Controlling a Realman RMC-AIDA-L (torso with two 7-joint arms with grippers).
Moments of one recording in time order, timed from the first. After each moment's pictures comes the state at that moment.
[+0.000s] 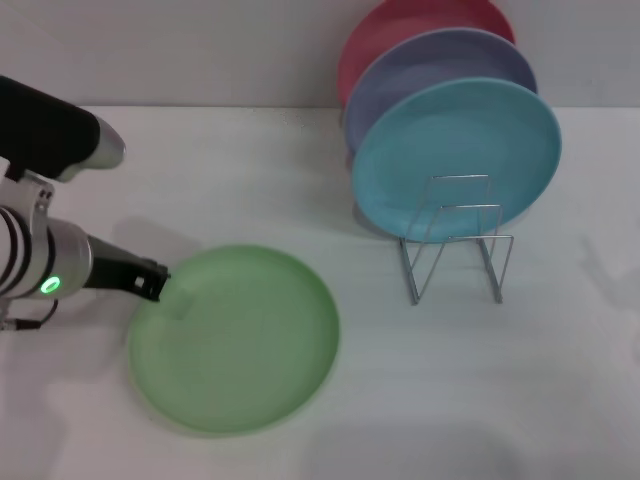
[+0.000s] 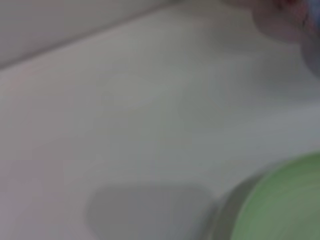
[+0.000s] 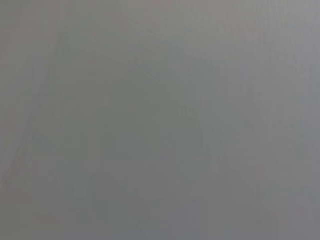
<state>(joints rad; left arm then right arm) -0.33 -2.07 1.61 1.47 -0.44 -1.10 0.34 0.14 2.09 1.66 0.34 -0.13 1.79 -2.87</state>
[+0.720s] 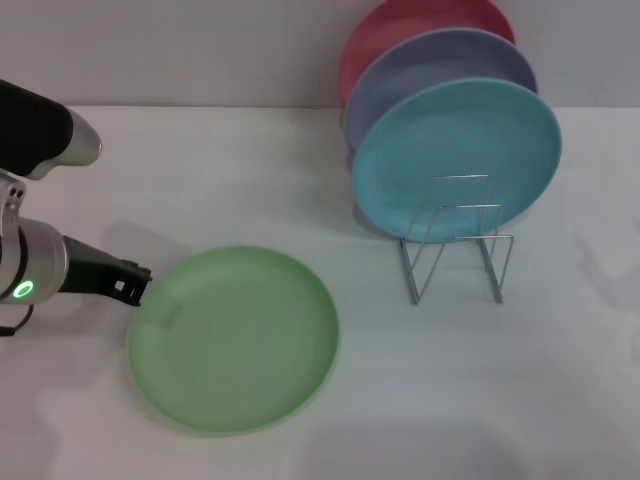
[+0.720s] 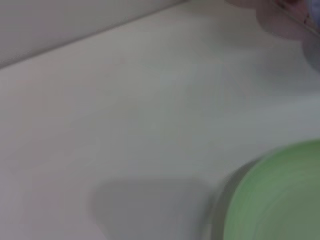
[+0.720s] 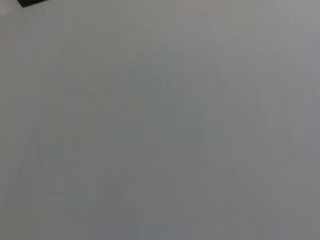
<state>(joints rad) -0.28 -2.06 1.60 1.58 -0.42 -1.19 0.33 0.13 2.09 1.64 0.39 -0.13 1.78 -2.87</state>
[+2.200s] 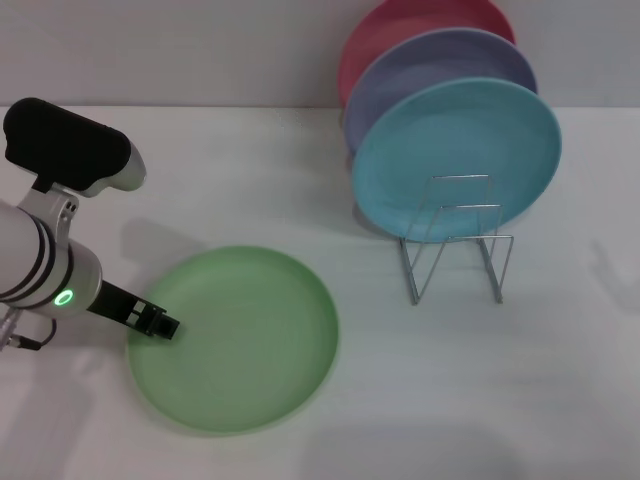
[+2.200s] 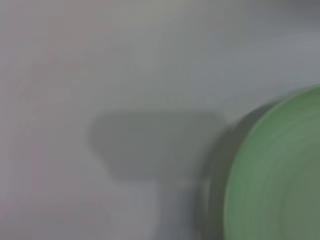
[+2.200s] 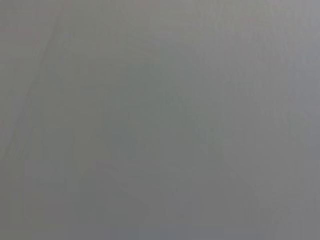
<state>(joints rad) -0.45 -2.07 1.63 1.35 -0.35 -1.26 0.22 0.11 2.08 1.66 0.36 -0.13 1.78 -2.88</state>
